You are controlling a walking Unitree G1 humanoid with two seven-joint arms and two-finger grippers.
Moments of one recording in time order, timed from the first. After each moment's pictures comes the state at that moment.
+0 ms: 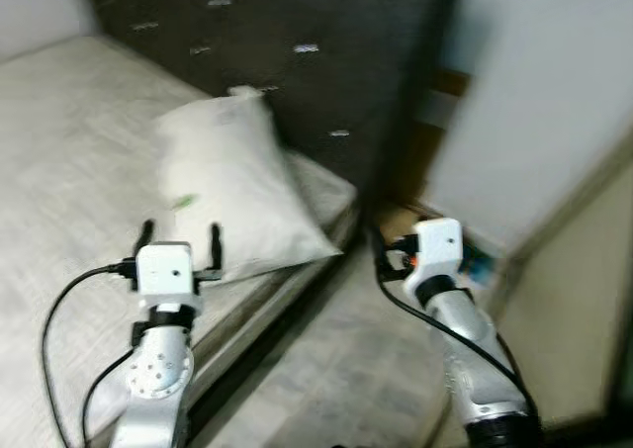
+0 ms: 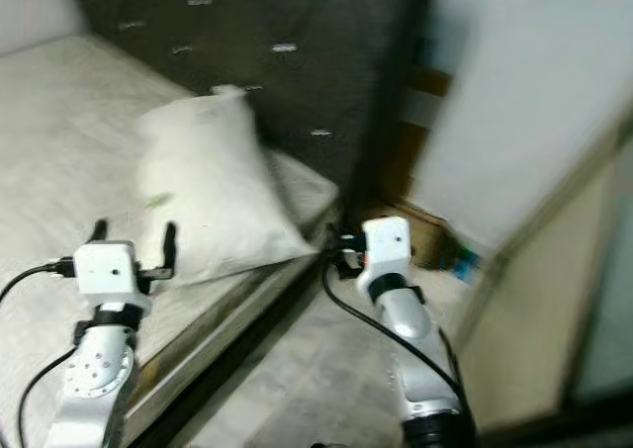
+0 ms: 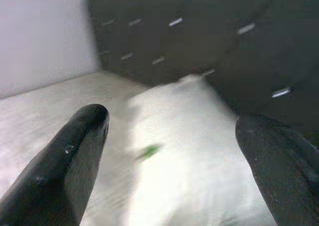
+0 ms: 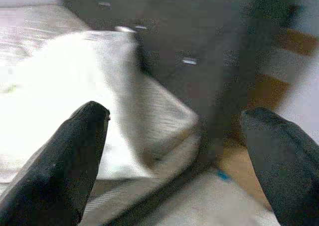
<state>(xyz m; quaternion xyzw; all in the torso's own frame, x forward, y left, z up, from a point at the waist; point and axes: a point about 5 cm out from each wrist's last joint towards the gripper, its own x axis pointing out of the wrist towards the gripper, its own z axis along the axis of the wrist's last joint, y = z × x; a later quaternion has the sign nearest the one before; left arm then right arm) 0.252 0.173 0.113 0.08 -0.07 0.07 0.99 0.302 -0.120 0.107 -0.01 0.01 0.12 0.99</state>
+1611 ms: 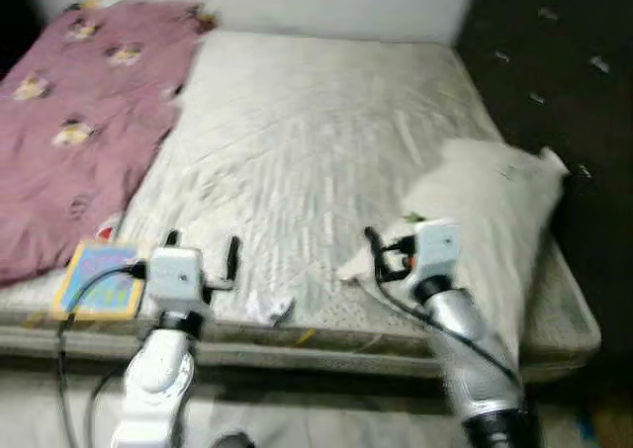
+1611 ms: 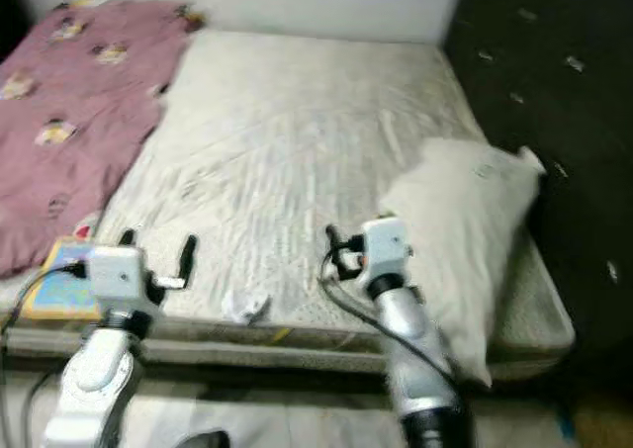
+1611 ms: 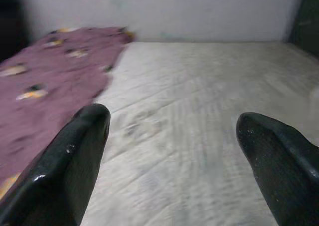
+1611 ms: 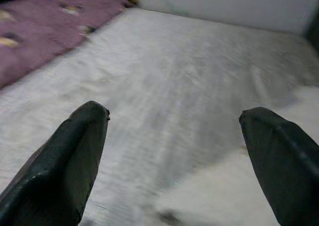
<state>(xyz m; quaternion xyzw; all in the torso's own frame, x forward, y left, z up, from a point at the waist) 0.246 0.167 0.103 0.03 -0.03 0.01 1.00 0.305 -0.113 0.103 -0.01 0.01 0.13 0.99</state>
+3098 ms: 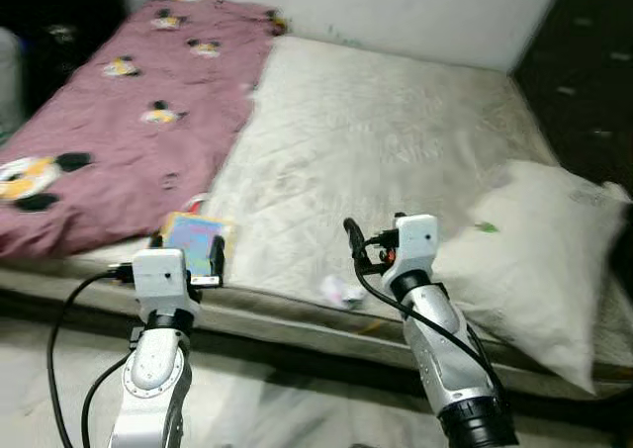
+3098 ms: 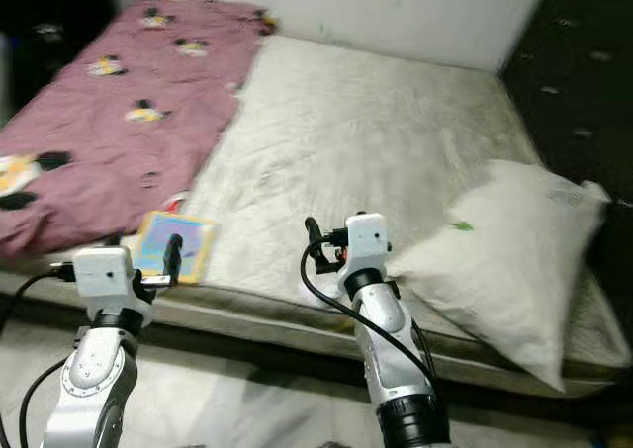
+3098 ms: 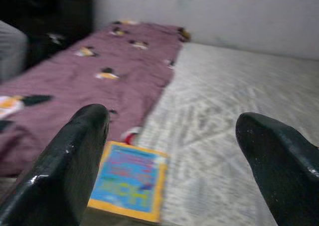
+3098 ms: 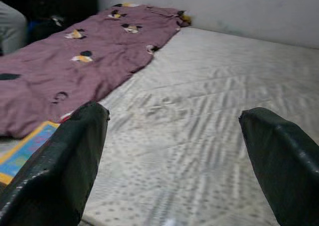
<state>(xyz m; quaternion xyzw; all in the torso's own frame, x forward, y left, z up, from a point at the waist) 0.257 0.168 0.103 0.00 -0.04 0.04 1.00 0.315 -0.107 0.106 0.02 -0.01 0.12 0.99</state>
